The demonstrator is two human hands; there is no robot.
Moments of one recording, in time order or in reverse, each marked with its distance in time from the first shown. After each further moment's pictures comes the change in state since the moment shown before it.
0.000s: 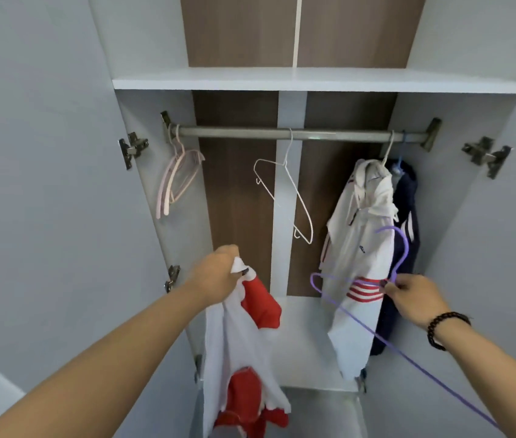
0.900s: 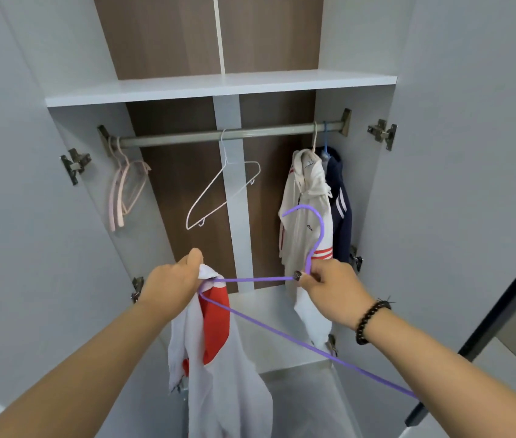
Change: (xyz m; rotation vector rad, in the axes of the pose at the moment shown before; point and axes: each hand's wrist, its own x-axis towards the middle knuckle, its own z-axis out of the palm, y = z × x) left_hand -0.044 -0.012 -0.004 0.479 0.149 0.333; right_hand -0.144 -0.081 -0.003 0.135 -0.001 -0.222
